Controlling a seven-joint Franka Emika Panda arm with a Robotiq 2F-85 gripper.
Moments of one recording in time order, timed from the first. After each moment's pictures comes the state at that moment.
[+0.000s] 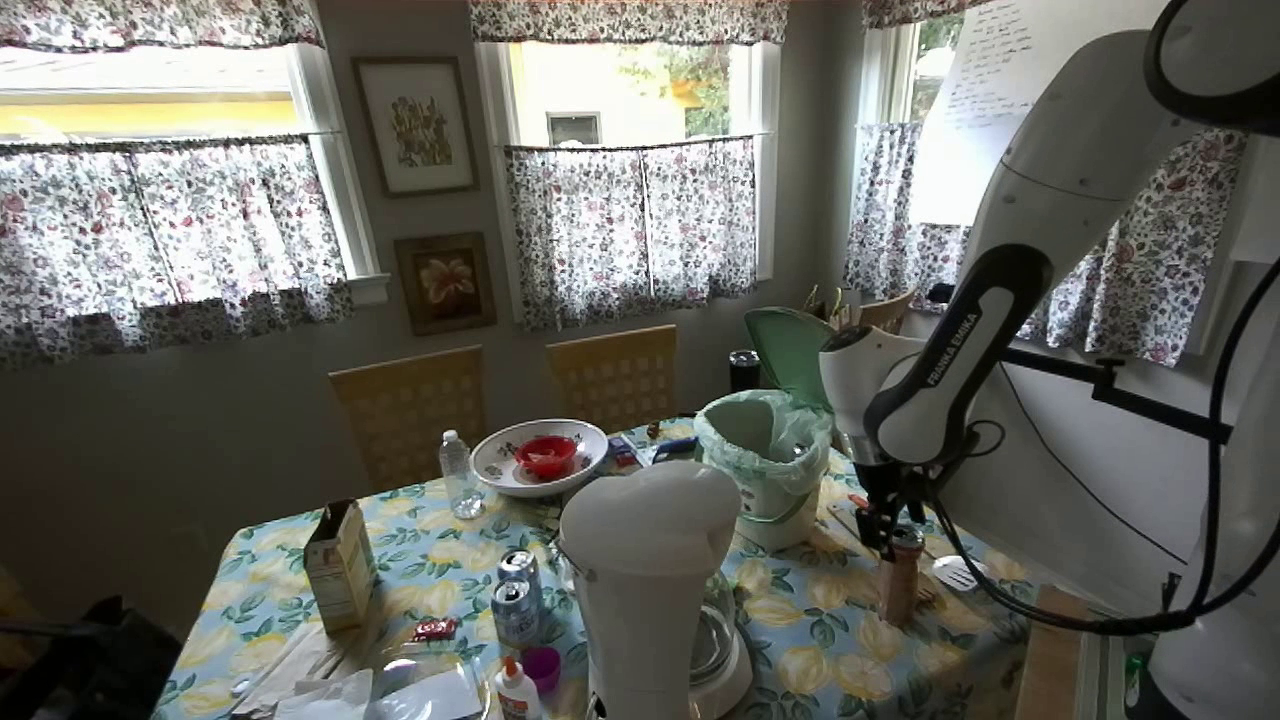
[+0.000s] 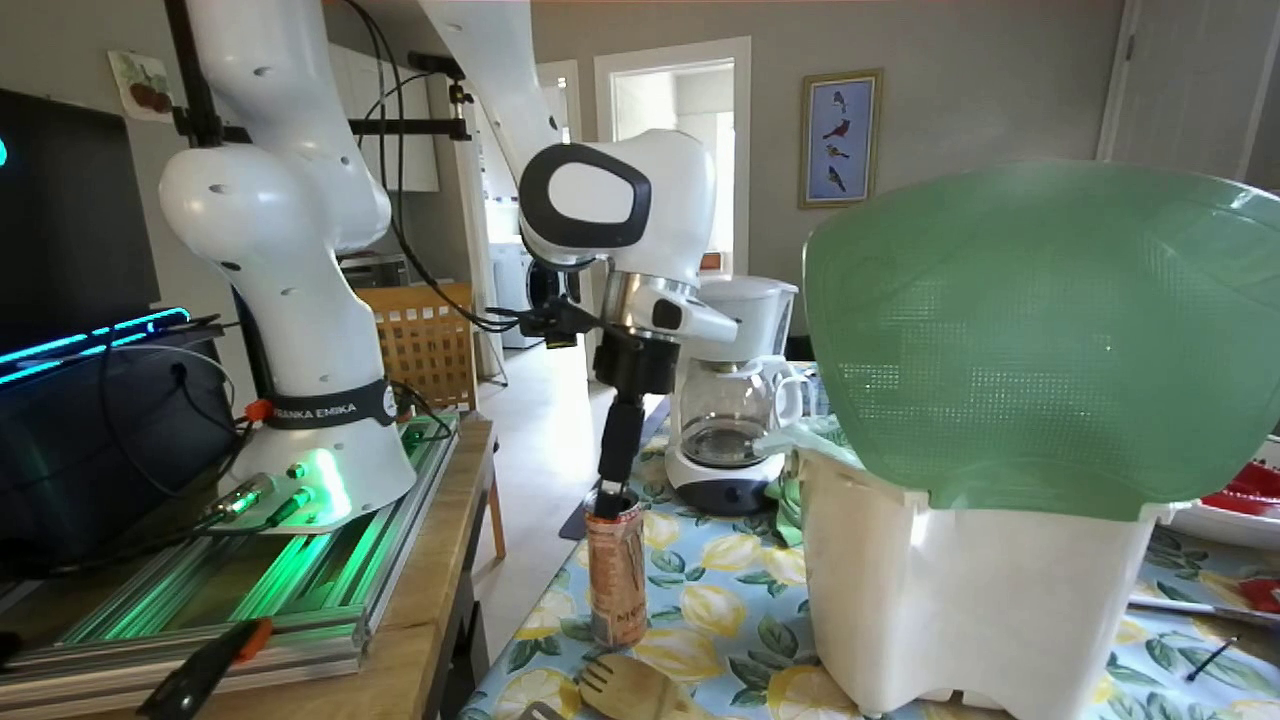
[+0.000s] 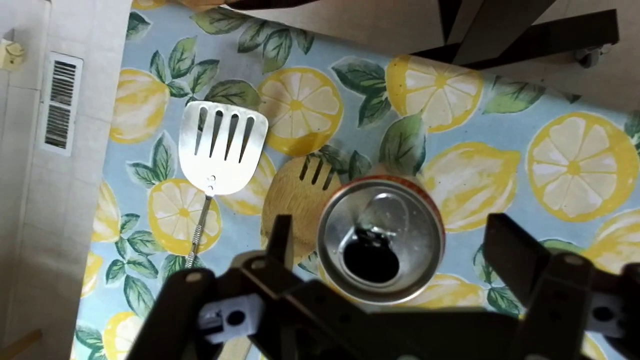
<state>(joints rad) -0.22 0.02 -0.19 -2.72 -0.52 2.53 0.24</state>
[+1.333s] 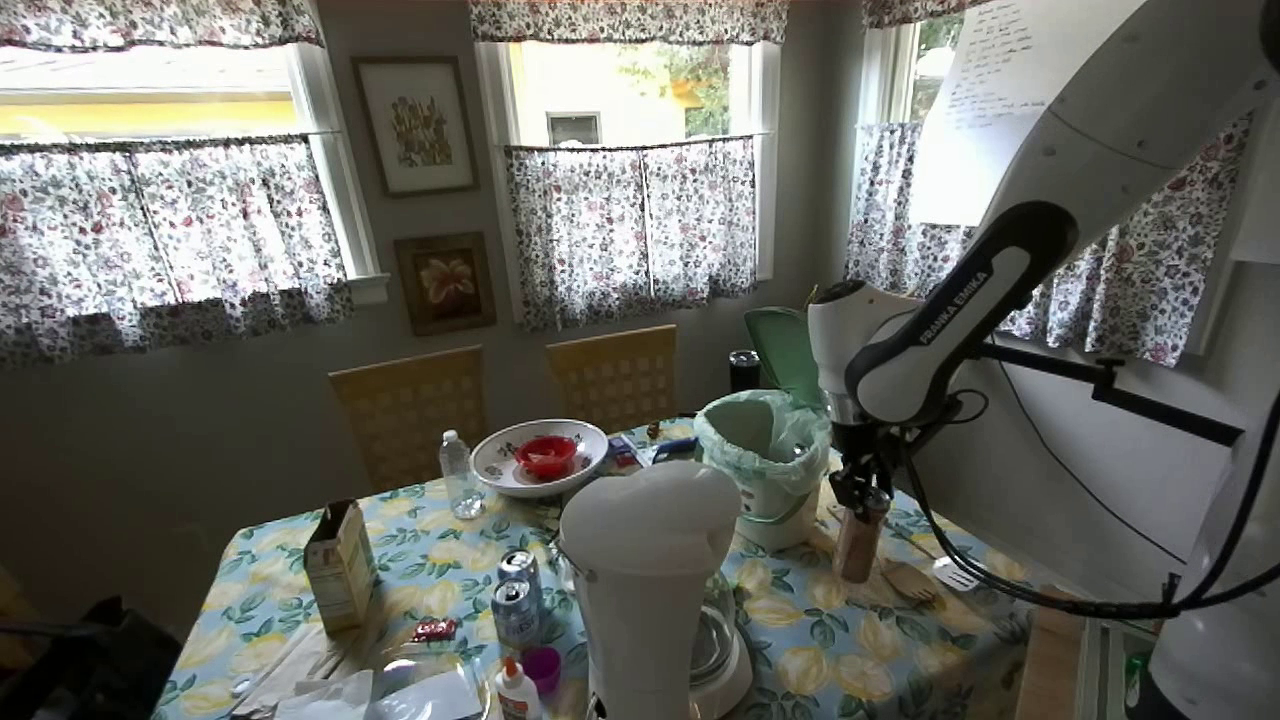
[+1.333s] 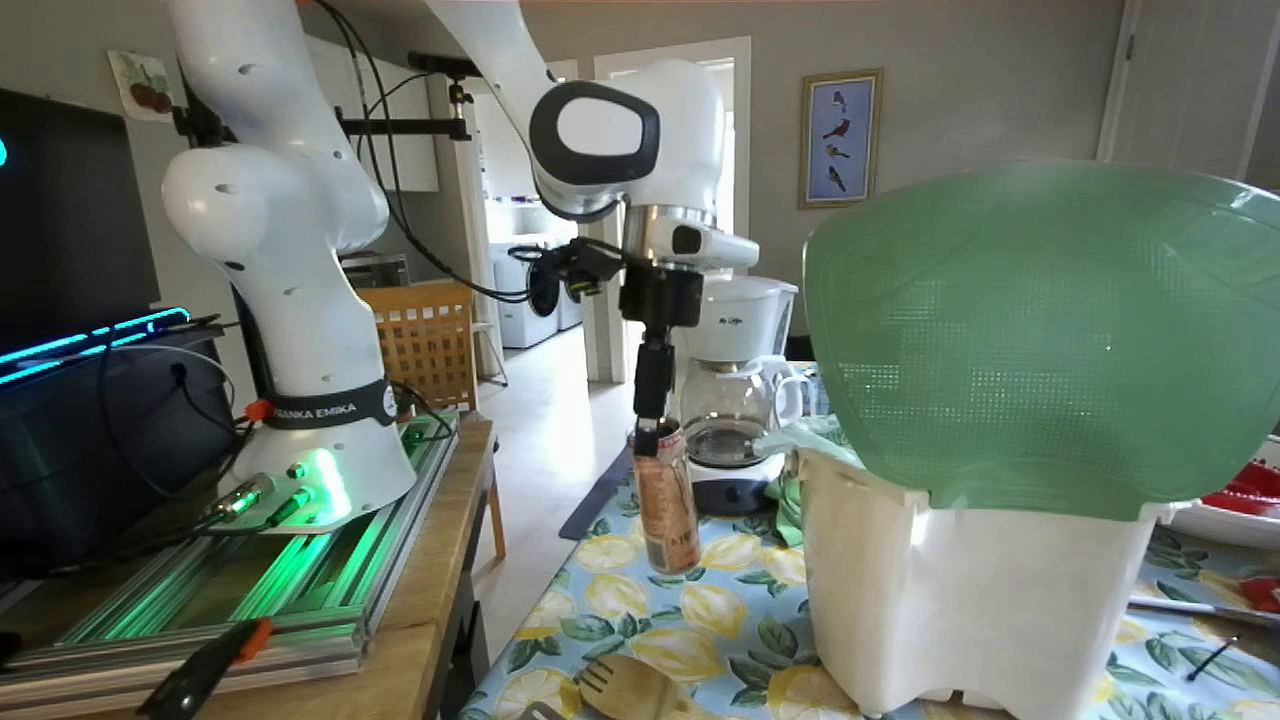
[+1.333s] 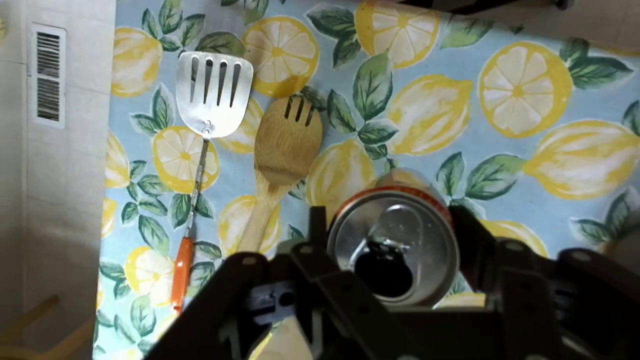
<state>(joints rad) -0.18 -0.12 -0.16 -2.69 -0.41 2.45 0.24</state>
